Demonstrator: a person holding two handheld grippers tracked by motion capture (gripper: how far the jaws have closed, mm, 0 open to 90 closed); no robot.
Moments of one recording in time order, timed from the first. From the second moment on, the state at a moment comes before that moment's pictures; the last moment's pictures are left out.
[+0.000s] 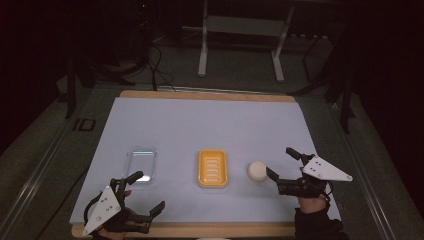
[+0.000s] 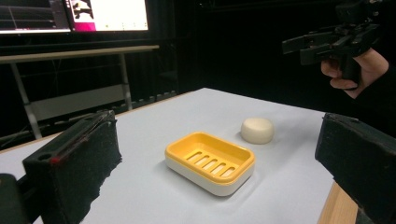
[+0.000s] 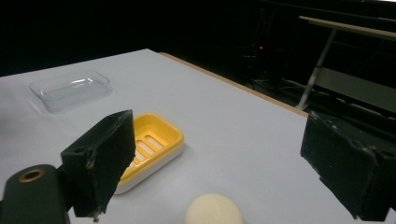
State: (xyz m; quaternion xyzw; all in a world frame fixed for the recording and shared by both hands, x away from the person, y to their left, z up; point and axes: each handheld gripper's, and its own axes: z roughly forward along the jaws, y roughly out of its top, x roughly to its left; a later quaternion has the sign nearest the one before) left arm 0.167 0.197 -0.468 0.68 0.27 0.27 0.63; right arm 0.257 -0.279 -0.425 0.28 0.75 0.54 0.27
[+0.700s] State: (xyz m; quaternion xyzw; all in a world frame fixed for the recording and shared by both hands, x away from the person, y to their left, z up) left arm 0.166 0.193 -0.469 0.69 0.25 0.26 0.62; right arm 0.282 -0.286 -0.409 0.23 0.82 0.50 0.15
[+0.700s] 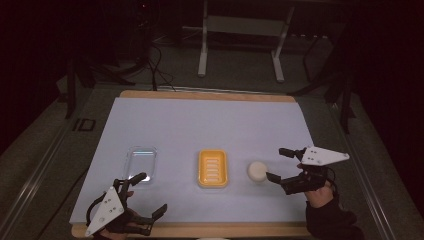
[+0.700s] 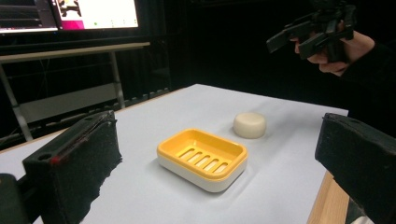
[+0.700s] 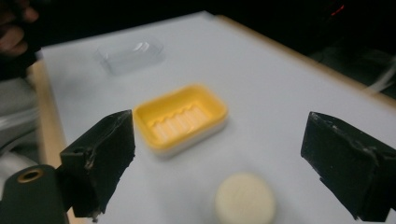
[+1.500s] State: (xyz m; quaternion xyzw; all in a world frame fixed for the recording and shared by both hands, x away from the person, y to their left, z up) left arm 0.169 0.190 -0.471 0.70 0.25 0.25 0.61; right arm 0.303 -0.271 -0.405 0.13 0.94 0.31 0.05
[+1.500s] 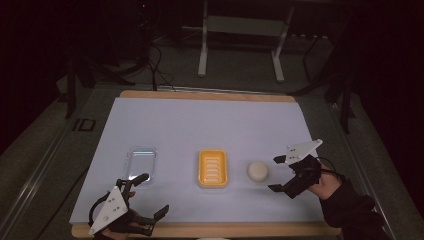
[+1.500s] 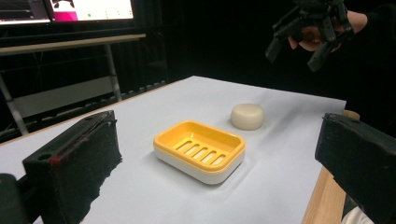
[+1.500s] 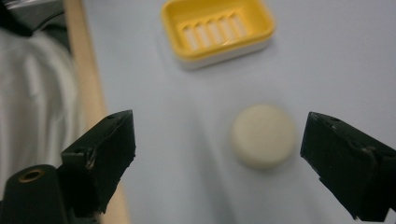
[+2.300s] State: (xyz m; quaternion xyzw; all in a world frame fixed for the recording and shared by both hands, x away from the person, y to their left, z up) left arm 0.169 0.189 -0.472 0.71 0.25 0.25 0.61; right arm 0.319 -0.261 -0.416 0.13 0.98 0.14 0.02
